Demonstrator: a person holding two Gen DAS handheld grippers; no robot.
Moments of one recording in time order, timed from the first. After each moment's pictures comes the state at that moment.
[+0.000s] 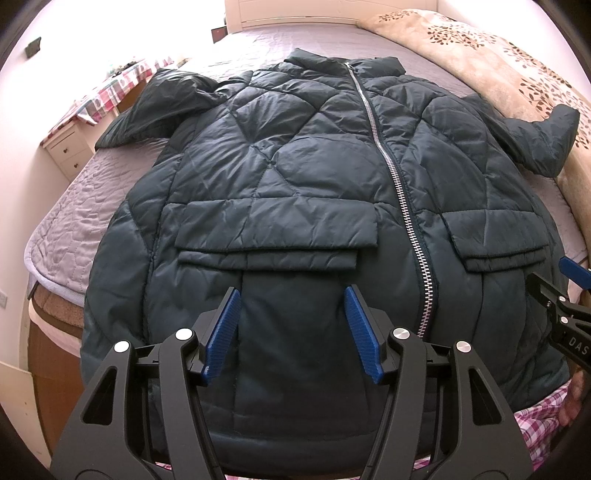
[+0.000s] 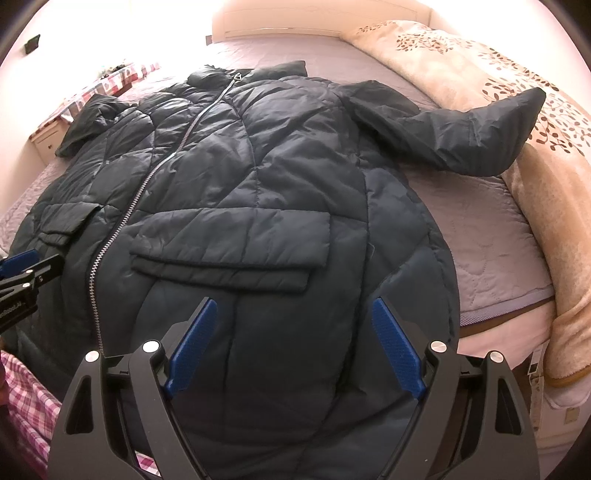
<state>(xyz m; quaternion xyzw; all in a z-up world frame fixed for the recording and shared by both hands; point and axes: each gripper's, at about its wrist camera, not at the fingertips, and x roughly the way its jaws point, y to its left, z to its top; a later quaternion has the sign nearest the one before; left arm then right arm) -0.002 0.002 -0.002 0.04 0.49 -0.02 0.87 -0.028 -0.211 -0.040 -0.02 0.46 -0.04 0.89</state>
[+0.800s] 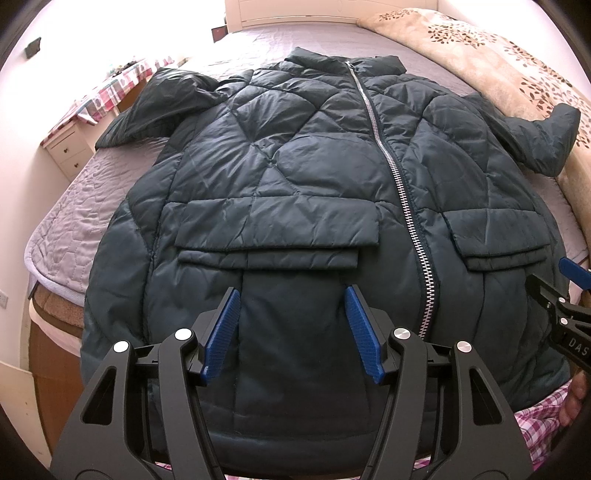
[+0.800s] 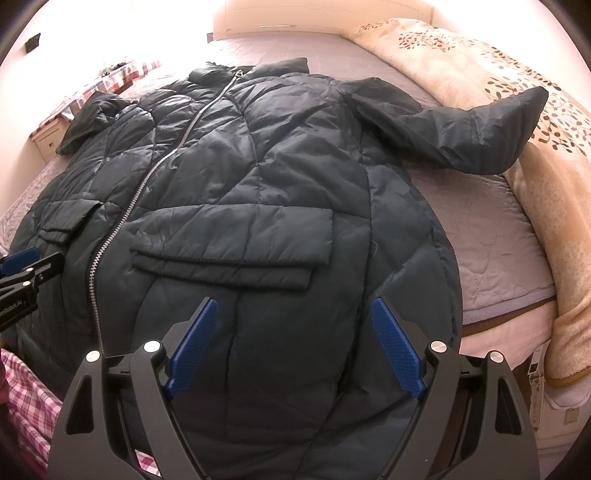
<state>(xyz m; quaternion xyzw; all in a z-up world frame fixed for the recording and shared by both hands) -0.003 0.003 -0.002 0.04 0.49 -0.02 0.87 -0.026 -0.211 -0.043 -0.02 0.47 -0.04 0.88</state>
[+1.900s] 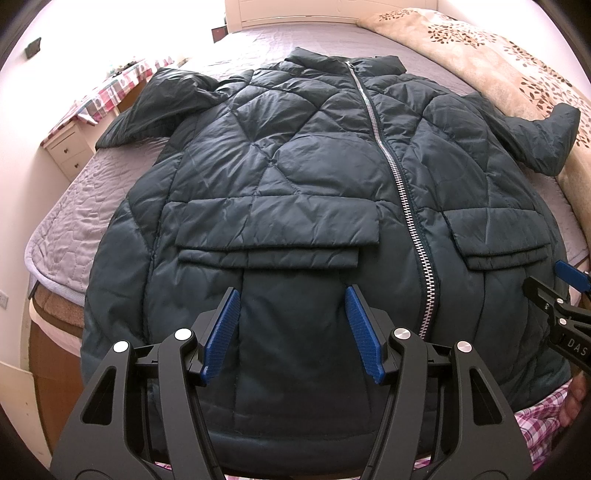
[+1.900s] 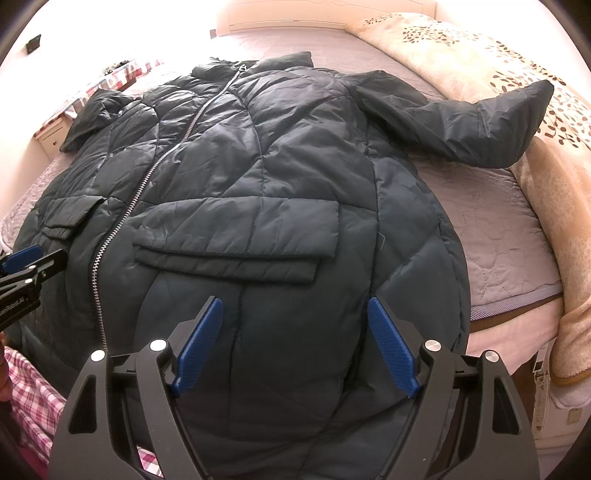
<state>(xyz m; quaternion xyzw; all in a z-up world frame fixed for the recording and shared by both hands) -0.002 0.002 -0.002 0.04 0.49 -0.02 0.87 -0.025 -0.213 -0.046 -0.01 0.48 -0.03 0.88</state>
